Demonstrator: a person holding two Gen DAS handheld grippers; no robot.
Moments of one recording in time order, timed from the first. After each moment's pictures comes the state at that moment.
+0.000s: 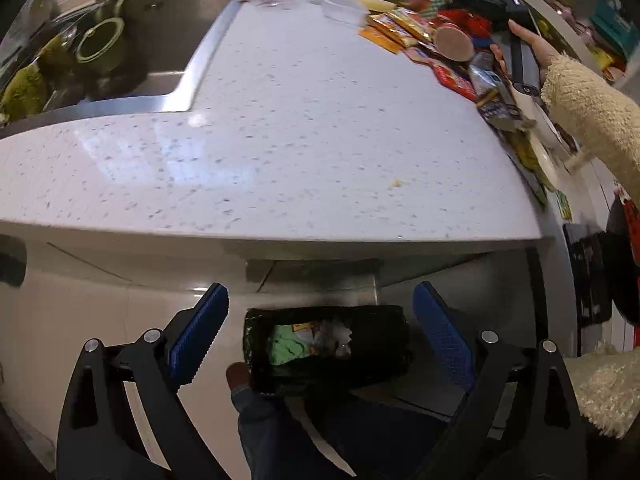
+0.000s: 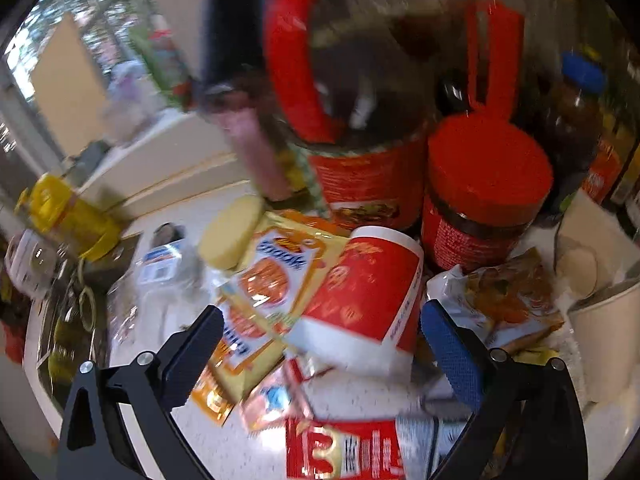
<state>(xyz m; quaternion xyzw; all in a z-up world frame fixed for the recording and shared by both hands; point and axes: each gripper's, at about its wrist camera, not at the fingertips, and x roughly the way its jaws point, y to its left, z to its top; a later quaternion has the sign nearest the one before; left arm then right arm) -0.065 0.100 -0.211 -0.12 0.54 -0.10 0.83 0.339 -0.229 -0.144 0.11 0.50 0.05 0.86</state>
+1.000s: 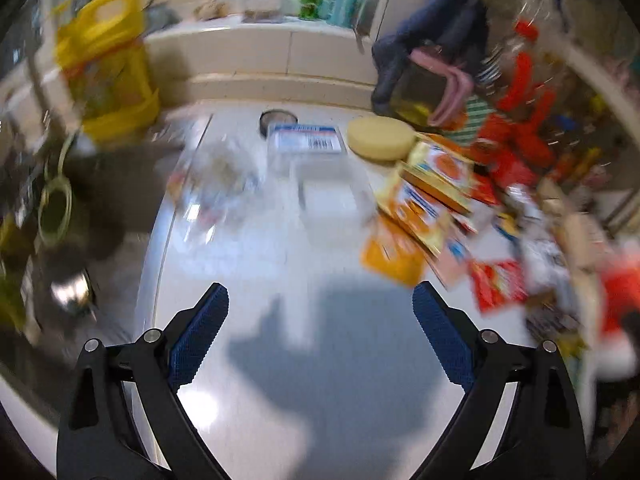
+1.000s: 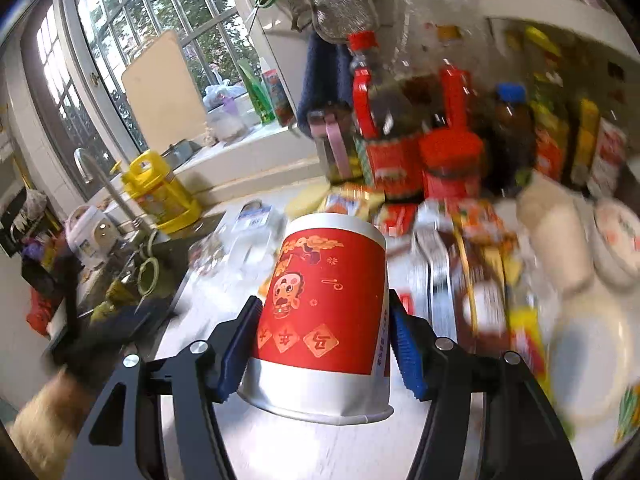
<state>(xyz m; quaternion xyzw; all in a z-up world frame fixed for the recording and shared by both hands) 0.209 0.050 -0.155 -0.05 0.45 -0.05 0.89 0.133 -0.242 -0.089 0.12 0.41 0.14 0.89</state>
